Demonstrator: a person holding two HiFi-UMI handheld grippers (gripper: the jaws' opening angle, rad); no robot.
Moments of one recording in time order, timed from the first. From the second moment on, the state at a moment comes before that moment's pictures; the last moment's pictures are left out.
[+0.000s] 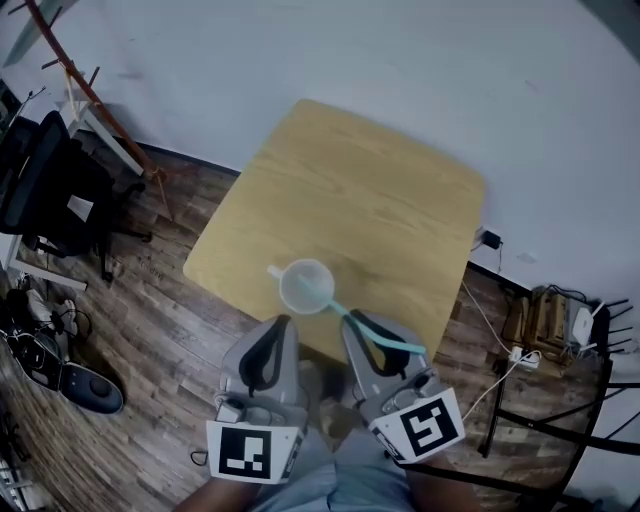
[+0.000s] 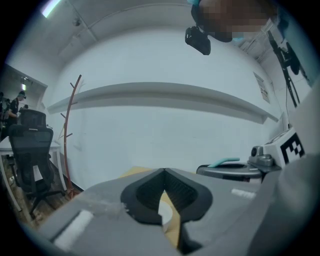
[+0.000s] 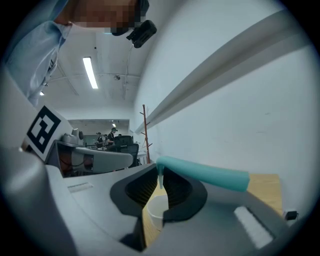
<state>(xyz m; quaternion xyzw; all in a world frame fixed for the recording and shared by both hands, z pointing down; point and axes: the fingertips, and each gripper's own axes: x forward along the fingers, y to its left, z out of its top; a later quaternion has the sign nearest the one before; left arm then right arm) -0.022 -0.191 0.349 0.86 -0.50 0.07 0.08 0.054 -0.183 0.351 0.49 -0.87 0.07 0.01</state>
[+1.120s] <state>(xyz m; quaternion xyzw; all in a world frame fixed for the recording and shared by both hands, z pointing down) -0.034 -0.164 0.236 0.88 -0.47 -0.02 -0.02 0.035 -0.152 0.220 0.55 -0.83 -0.07 -0.05</state>
